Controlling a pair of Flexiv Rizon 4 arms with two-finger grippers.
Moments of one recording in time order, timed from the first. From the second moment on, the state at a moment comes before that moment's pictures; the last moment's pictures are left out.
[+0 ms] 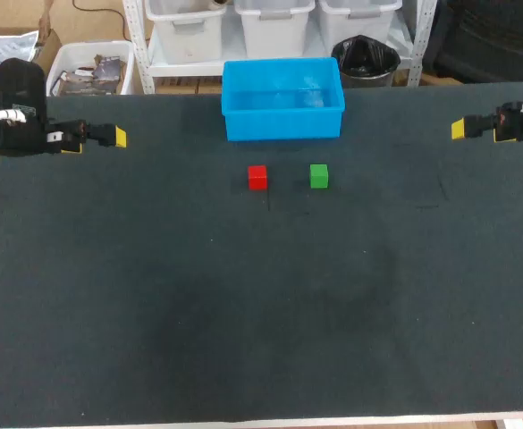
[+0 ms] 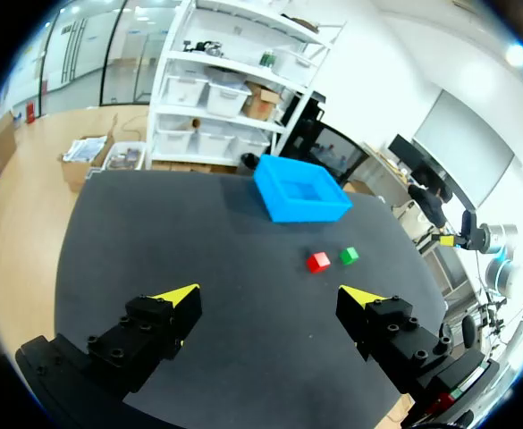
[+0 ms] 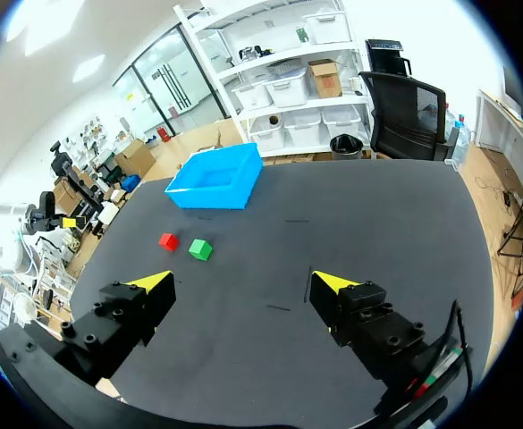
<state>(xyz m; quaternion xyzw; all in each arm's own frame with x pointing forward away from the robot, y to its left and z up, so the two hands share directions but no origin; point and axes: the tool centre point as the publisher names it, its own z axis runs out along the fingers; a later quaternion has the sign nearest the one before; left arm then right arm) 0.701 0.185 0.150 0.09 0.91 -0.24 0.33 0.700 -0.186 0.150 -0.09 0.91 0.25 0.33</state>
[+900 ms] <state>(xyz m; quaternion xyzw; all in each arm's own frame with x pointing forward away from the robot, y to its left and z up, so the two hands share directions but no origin) 0.716 0.122 0.162 0.10 0.92 -0.22 0.31 0.700 -0.186 0.150 -0.09 0.91 0.25 0.33</state>
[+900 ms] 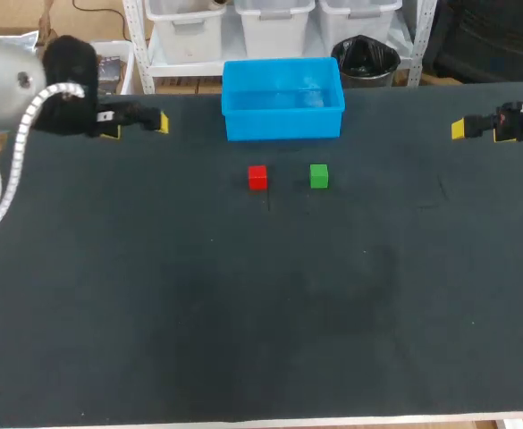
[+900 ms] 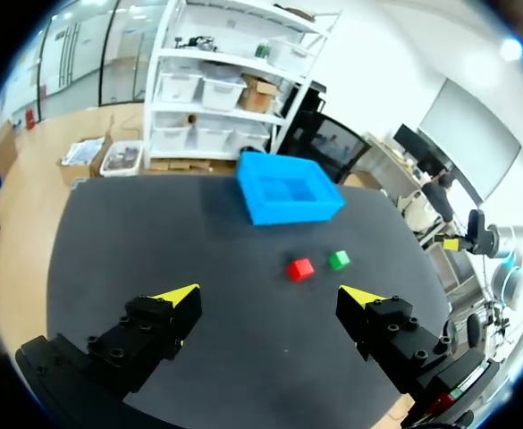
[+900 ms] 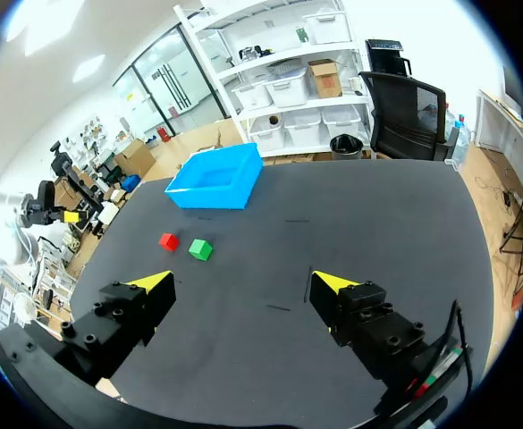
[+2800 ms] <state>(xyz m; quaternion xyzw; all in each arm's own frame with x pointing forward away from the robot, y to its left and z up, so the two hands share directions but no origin) 0.740 0.006 0.130 0.01 0.98 -0.05 0.18 0.700 -0.186 0.150 -0.09 0.91 0.25 0.33</state>
